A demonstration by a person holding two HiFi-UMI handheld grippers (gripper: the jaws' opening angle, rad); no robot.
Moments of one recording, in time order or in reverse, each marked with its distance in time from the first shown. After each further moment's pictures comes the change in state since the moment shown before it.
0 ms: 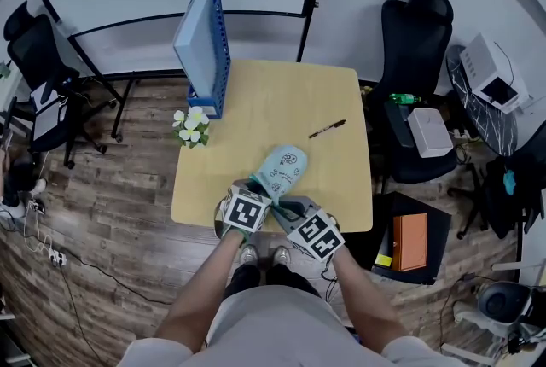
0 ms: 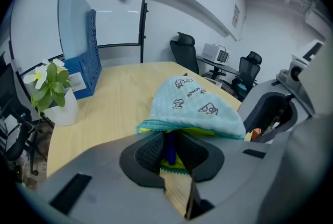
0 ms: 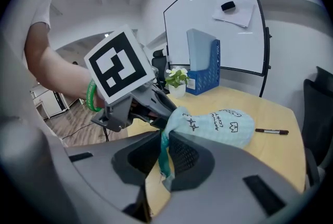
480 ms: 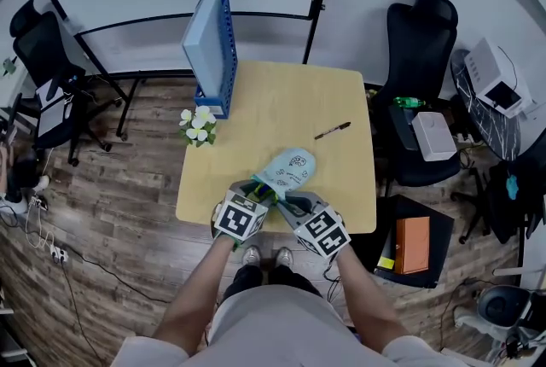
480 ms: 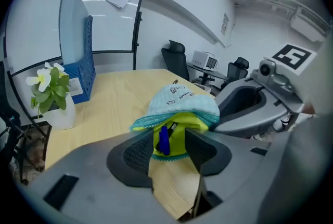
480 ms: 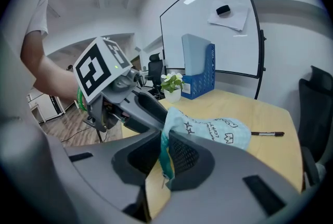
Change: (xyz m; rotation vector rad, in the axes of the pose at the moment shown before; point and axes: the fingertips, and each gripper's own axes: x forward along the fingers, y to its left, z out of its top) left arm -0.027 -0.008 0.002 0.048 -0.078 -0.095; right arm -0.004 -0.013 0.011 0.023 -0.041 -0.038
